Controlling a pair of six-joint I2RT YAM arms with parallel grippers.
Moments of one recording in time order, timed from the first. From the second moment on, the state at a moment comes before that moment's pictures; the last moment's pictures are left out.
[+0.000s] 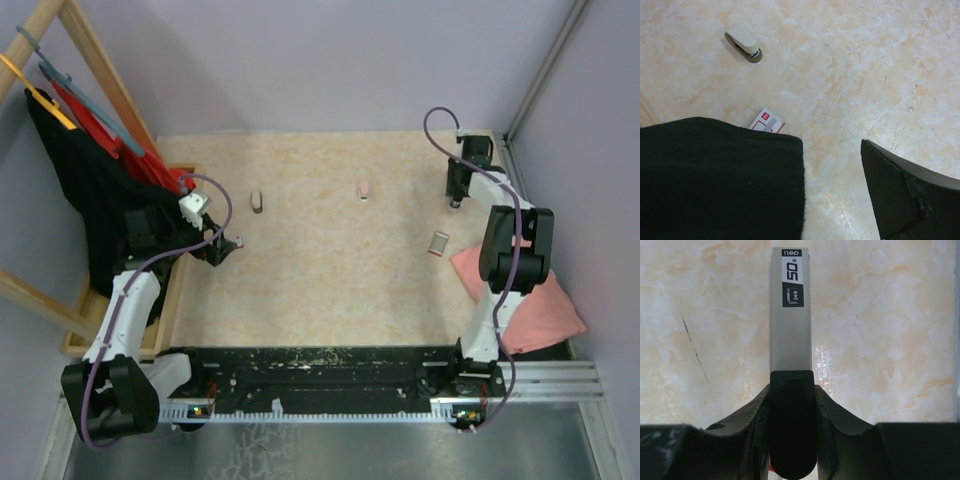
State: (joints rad) left arm 0.12 1.06 0.74 -0.29 0.71 0.42; right arm -0.08 1.95 1.44 -0.34 0.08 -0.02
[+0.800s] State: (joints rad) left arm 0.12 1.04 0.72 -0.28 0.71 0.42; right arm 0.22 1.64 1.31 -0.32 0.02 -0.21
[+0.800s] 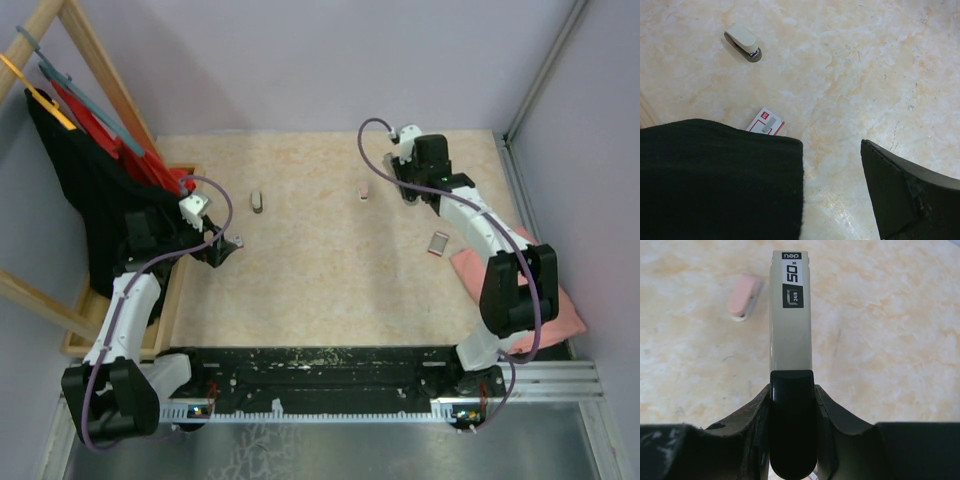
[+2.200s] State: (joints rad) left arm 0.12 1.04 0.72 -0.28 0.71 0.42; right arm 0.76 1.56 0.91 -0.16 -0.20 -0.56
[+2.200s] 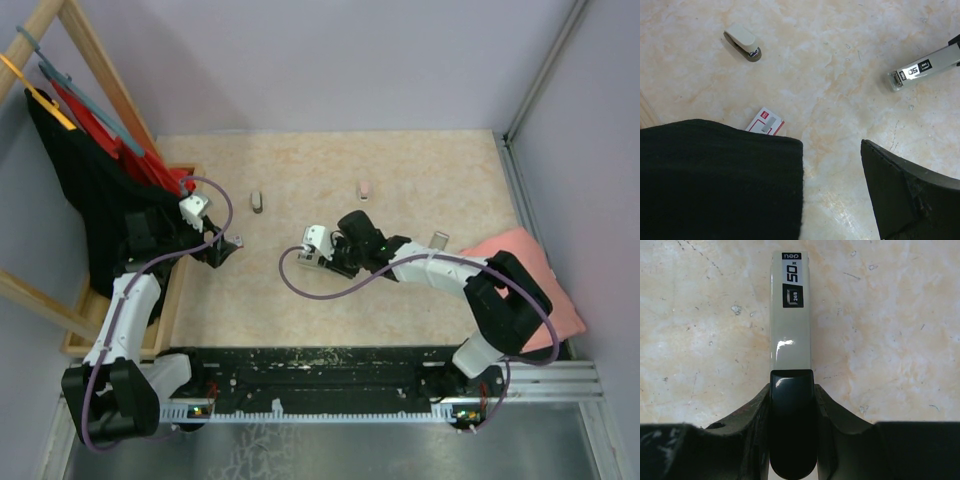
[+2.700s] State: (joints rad) left arm 0.12 1.03 0.72 -0.28 0.71 0.42; right arm 0.78 1.61 0.90 -0.11 -0.20 -0.58
